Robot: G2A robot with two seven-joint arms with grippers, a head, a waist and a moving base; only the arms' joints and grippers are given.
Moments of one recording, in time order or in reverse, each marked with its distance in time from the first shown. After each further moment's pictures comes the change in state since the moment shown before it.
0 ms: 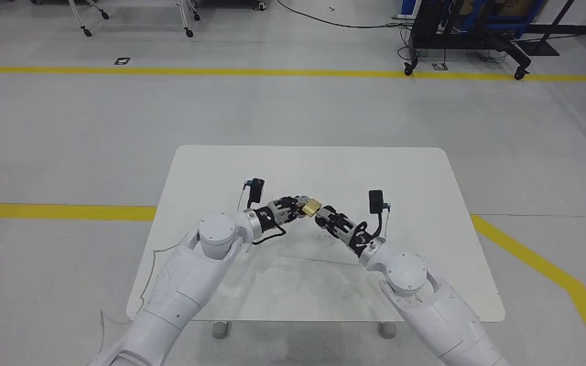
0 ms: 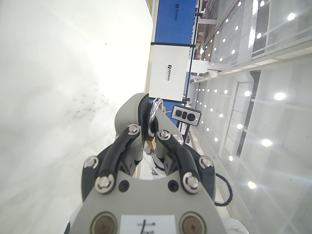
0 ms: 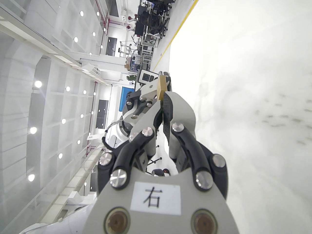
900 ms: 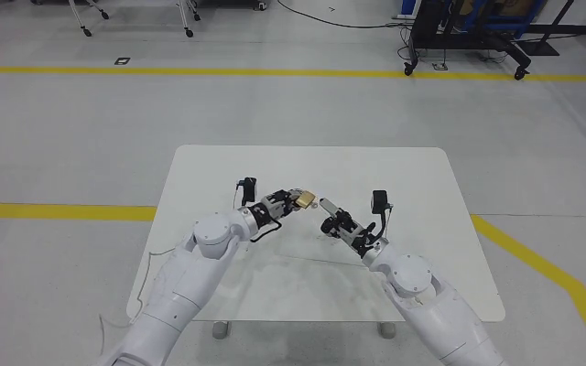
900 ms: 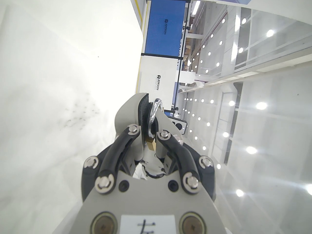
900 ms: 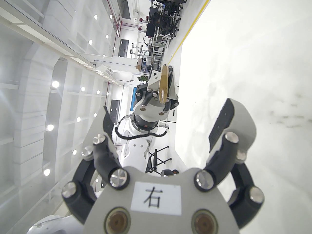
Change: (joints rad) left arm 0.018 -0.011 -0.056 0.007 -0.125 0.029 0.038; right arm -0.026 -0.007 0.035 -0.011 0.045 -0.056 0.043
